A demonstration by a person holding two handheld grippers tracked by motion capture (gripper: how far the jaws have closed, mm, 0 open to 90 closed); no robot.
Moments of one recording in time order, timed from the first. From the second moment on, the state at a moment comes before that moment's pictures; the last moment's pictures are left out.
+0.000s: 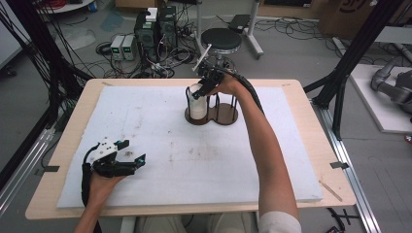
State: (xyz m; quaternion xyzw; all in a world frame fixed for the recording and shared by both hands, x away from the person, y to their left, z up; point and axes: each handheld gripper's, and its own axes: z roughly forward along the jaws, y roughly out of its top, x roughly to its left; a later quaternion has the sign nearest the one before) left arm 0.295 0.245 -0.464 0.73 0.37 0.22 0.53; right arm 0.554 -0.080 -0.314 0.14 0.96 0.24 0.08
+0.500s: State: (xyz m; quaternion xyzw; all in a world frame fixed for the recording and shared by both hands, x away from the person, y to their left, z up) left arm 0.295 0.245 -0.464 0.73 0.37 0.22 0.53; right arm 0.551 -0.084 -0.304 0.15 0.95 0.25 0.08
